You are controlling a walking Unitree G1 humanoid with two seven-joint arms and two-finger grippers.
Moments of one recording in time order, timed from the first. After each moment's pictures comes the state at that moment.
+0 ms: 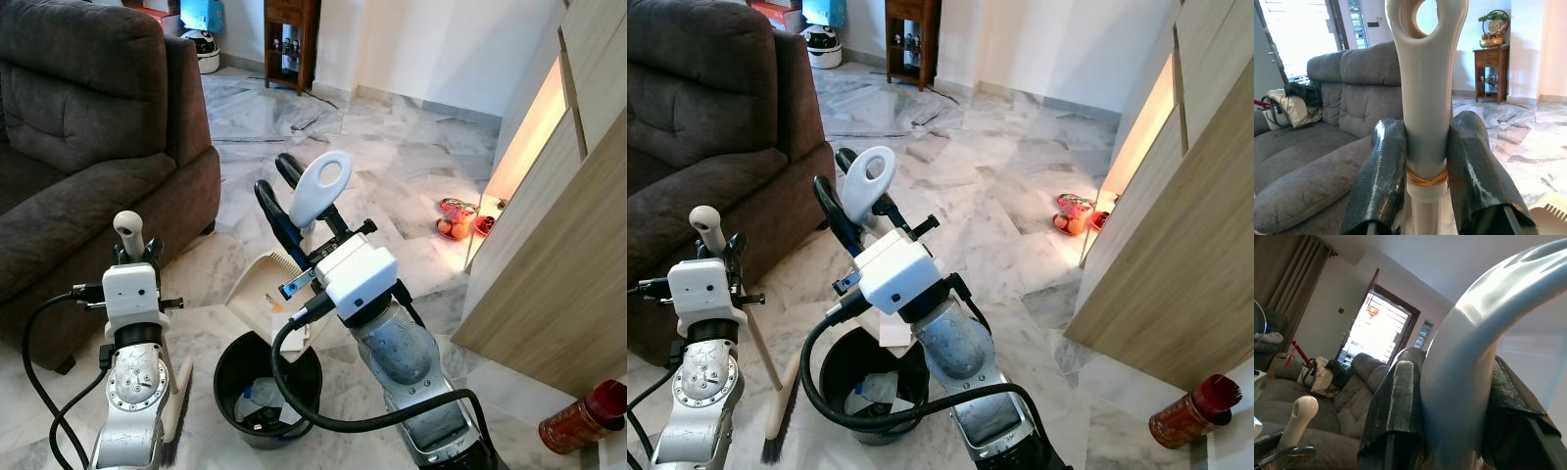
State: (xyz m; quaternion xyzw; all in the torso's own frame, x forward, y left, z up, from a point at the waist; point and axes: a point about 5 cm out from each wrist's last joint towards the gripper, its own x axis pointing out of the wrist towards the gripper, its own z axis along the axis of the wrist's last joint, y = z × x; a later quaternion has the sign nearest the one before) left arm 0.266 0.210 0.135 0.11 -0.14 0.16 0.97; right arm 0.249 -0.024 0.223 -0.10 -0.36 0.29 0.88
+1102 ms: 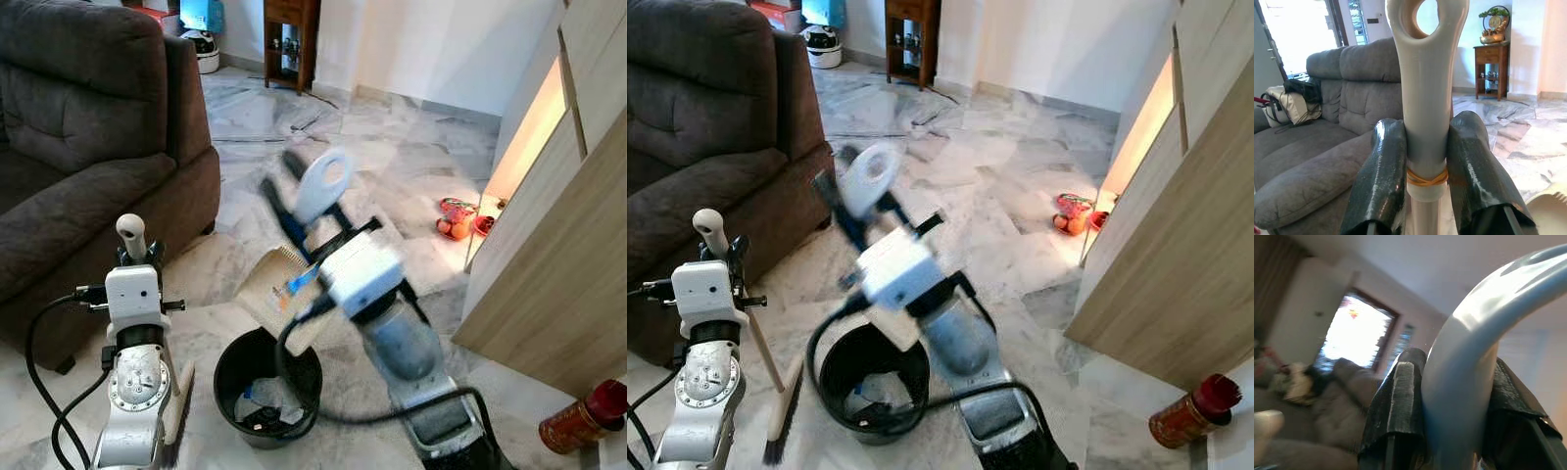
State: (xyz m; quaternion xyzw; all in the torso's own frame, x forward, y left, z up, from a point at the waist) left arm 0.269 0.209 0.133 0.11 -0.14 0.16 0.97; right arm 0.269 -0.043 0.235 -0.09 -0.38 0.22 0.90
